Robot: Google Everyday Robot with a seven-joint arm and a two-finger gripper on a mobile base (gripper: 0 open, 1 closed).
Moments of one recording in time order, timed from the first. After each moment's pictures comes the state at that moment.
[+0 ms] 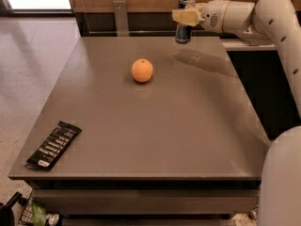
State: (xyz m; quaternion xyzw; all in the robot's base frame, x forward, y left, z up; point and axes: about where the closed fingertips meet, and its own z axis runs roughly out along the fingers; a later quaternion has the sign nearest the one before) arm 0.799 -0.115 0.964 -0.34 0.66 0.32 0.59
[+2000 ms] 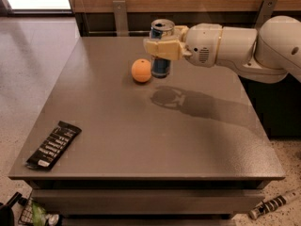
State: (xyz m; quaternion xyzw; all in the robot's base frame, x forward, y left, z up) arm 0.587 -0.023 0.984 -0.41 0.61 0.37 0.57
